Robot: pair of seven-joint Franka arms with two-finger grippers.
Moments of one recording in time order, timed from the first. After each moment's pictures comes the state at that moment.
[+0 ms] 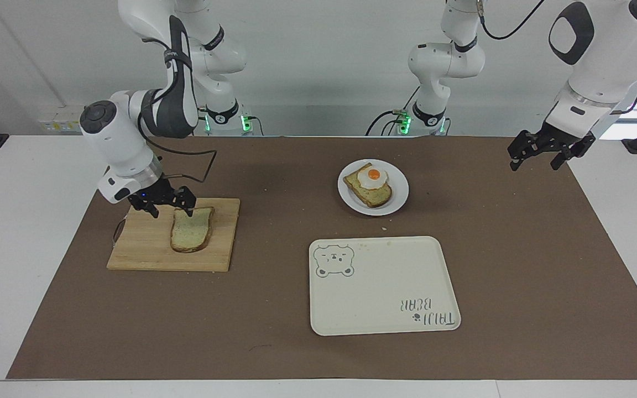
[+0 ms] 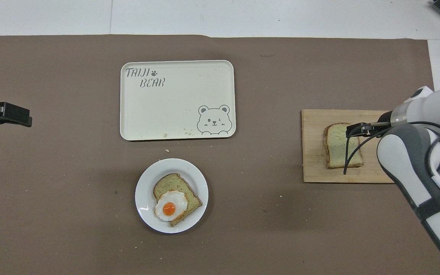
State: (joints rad) left arm -0.14 0.02 0.12 -1.62 0.01 1.64 0.04; right arm 0.02 0.14 -0.09 -2.03 0.13 2.16 -0.14
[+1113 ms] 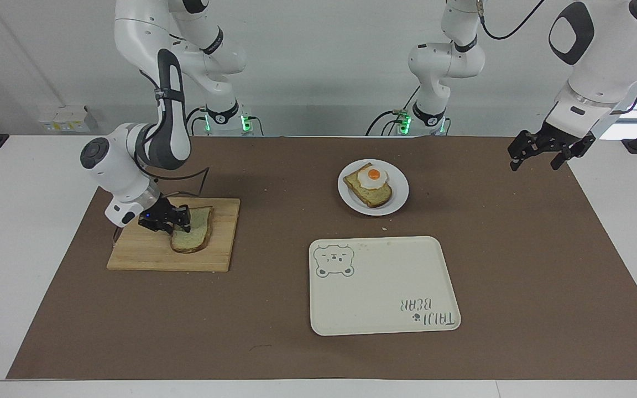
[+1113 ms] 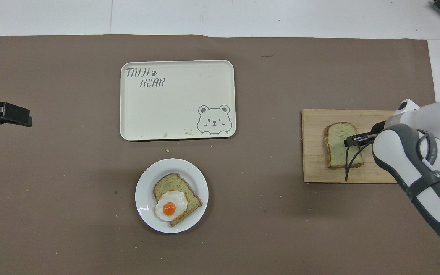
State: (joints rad) left arm -0.14 0.02 0.12 -1.62 0.01 1.64 0.04; right arm -0.04 0.23 -0.09 -2.09 0.26 2.26 -0.42
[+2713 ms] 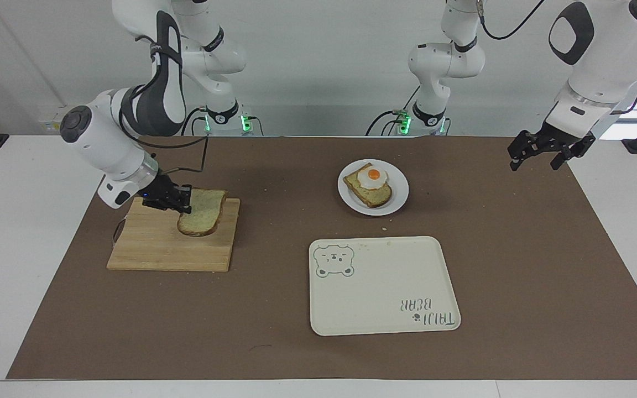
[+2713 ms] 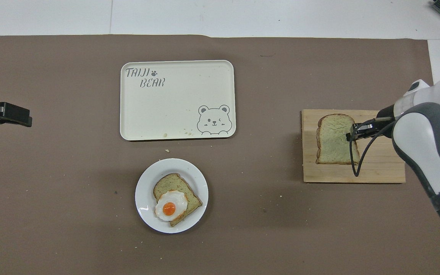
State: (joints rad) left arm -0.14 0.02 0.12 -1.62 0.01 1.64 0.04; right arm 0.05 0.14 -0.09 -1.87 0.26 1.87 -0.19
